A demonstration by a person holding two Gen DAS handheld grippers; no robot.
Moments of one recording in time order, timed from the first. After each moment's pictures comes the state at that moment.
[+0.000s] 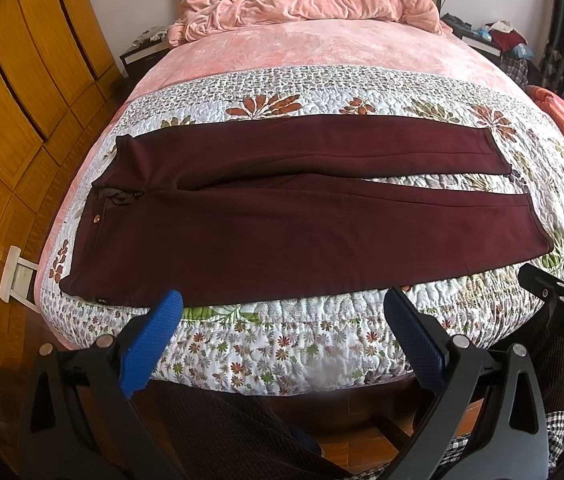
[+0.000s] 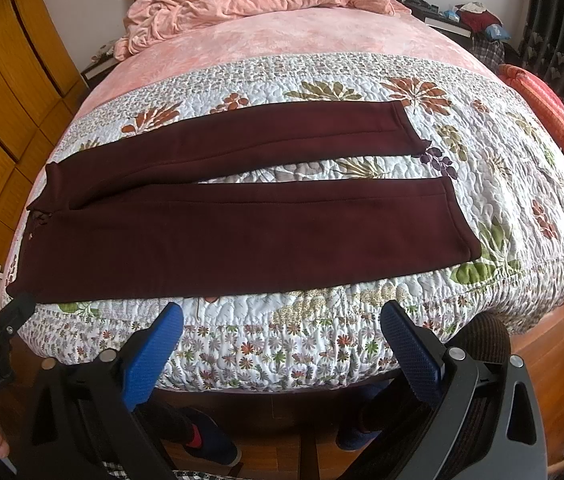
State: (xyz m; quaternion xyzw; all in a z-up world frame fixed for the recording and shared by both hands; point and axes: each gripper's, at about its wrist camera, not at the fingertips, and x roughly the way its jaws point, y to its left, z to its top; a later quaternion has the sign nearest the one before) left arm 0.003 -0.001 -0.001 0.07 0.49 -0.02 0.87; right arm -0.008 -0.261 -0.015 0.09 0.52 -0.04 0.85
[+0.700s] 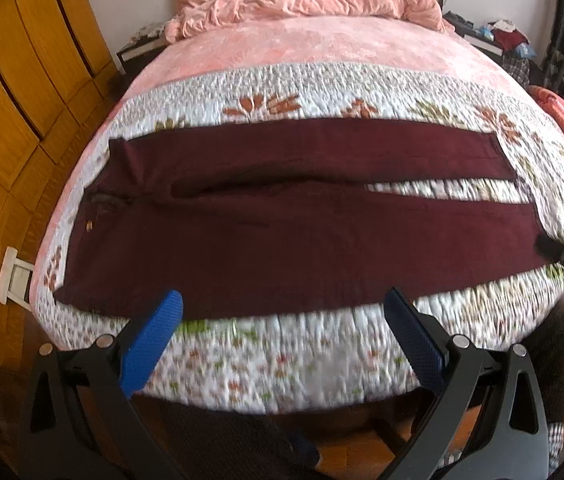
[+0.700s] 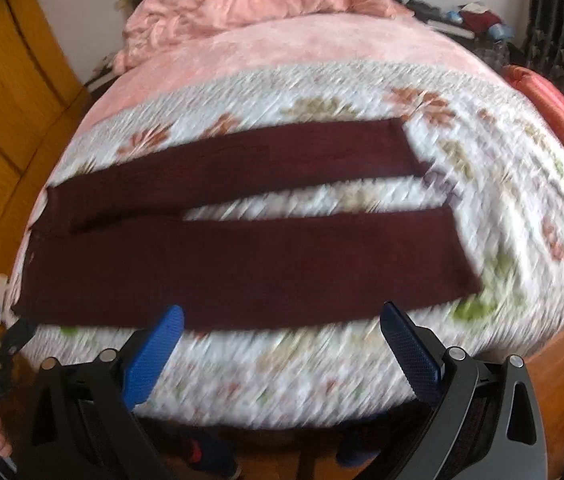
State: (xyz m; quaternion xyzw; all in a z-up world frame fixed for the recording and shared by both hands) left arm 0.035 -0.002 -0.006 0.07 0.49 -0.02 0.87; right arm 0.039 -0.306 -0.011 0.11 0.50 -0.04 0.86
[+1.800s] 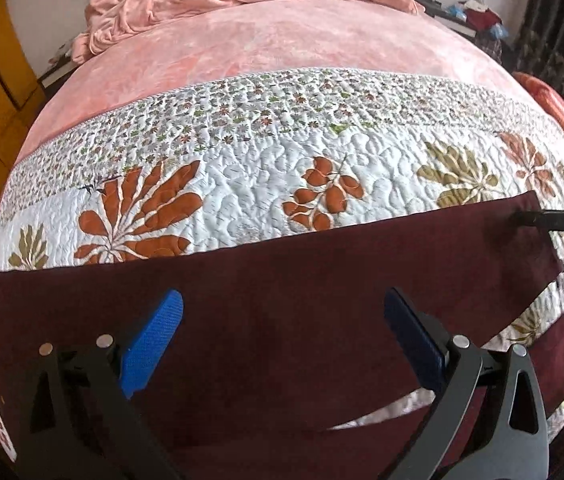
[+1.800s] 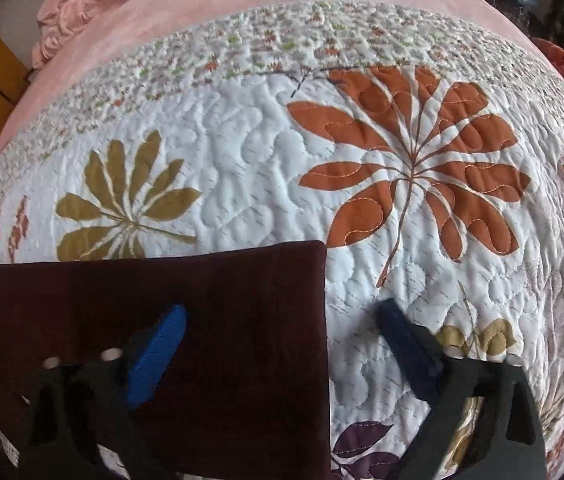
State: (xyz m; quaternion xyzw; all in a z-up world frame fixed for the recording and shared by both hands) left arm 0.311 -0.103 -0.105 0.09 0.52 -0.11 0.84; right arm 0.310 -0.502 -0.167 0.11 0.59 -0.03 0.80
